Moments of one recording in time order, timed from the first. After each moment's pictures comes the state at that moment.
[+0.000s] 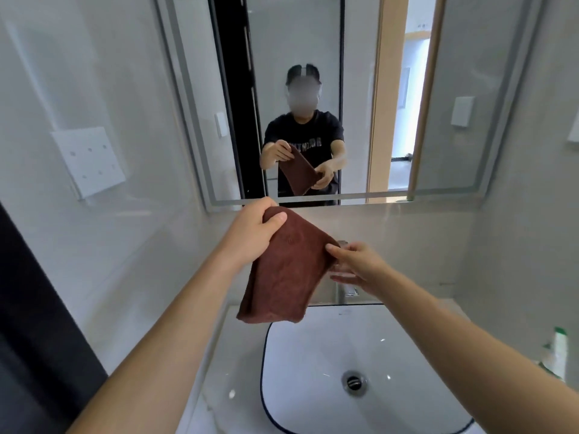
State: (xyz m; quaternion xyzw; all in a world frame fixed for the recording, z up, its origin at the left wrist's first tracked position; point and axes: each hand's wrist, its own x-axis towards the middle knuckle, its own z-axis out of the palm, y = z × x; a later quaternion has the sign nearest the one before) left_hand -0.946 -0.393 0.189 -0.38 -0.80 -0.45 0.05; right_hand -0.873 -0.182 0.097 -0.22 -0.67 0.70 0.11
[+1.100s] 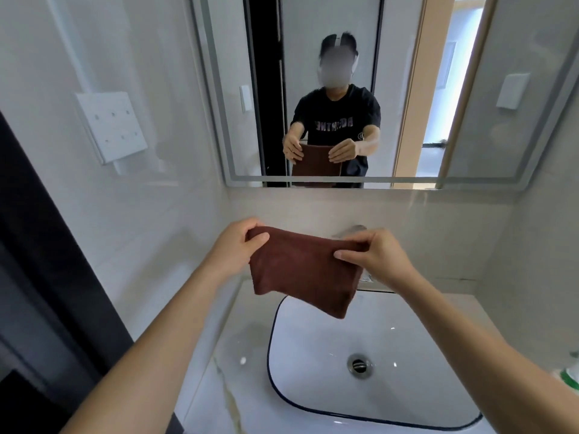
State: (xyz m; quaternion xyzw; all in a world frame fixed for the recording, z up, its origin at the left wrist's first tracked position) left_hand -0.969 -0.441 0.119 -0.30 -0.82 -0.49 -0.04; right_hand -0.853 -0.185 0.092 -0.01 -0.86 0.47 0.21
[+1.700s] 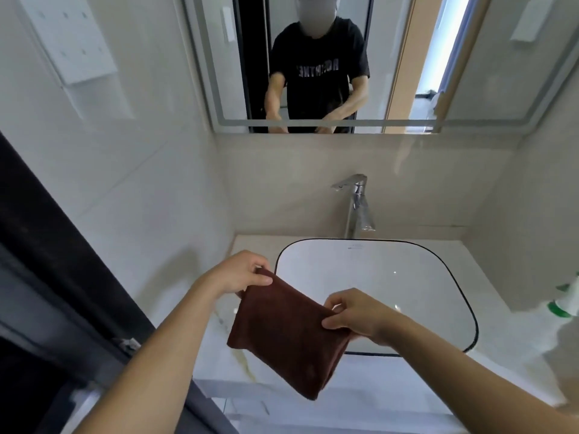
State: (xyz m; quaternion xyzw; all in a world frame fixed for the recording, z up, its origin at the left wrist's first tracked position) left_hand -0.990 -0.474 -0.019 -0.30 -0.83 -0.34 -0.32; right_hand -0.798 -0.268 -0.032 -0.20 -0.80 0.54 -0.16
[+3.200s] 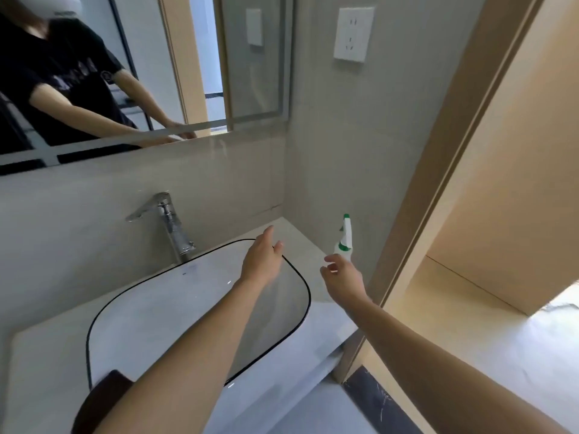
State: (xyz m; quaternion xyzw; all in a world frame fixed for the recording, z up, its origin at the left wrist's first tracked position) left_hand -0.831 -0.130 -0.054 -0.51 -0.76 -0.34 -0.19; right_hand -0.642 -0.109 -0.055 -0.59 -0.68 0.37 0.24
